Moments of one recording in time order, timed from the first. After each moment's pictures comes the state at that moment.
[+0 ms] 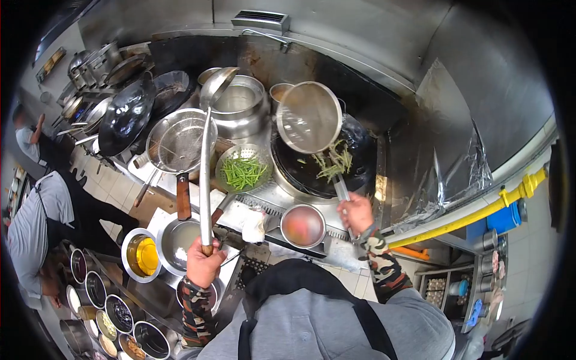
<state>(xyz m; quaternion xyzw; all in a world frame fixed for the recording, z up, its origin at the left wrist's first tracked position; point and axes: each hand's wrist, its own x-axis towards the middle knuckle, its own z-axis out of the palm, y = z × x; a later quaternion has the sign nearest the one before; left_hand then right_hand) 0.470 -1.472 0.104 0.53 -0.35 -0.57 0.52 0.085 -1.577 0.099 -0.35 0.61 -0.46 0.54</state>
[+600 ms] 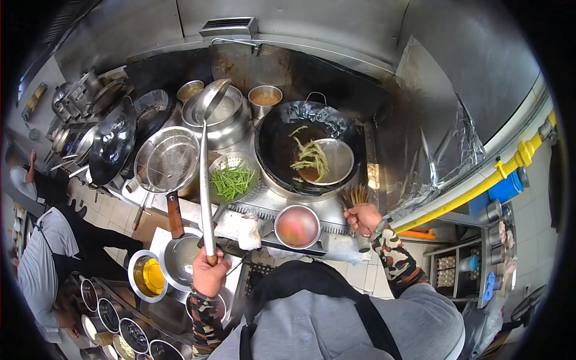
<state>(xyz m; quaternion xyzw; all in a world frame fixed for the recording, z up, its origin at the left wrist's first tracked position) 0.453 -1.481 0.102 0.51 -0.37 -0.60 0.50 0.022 -1.557 0.082 -0.21 0.66 -0.36 0.62</state>
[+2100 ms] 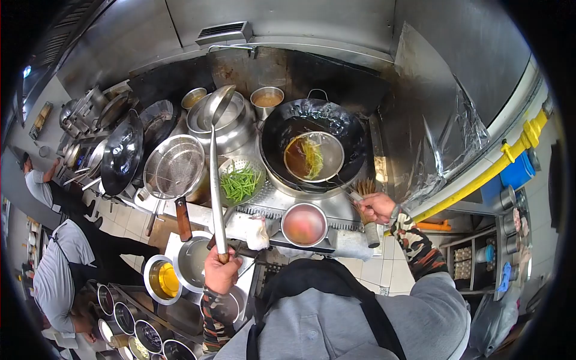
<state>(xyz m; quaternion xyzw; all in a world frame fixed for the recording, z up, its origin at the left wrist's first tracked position) 0.434 -1.484 0.111 0.50 -0.37 -0.61 0.49 -0.026 -1.559 0.080 -0.25 0.58 -0.33 0.71</state>
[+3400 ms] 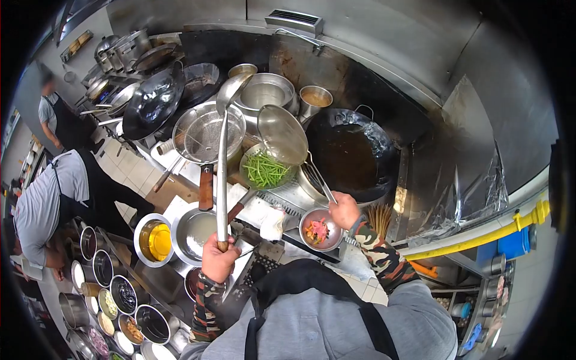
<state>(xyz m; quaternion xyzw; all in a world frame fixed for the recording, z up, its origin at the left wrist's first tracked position) 0.470 -1.463 0.098 0.56 -0.32 -0.54 0.54 0.148 -1.619 0.082 -0.72 0.59 -0.24 0.30</state>
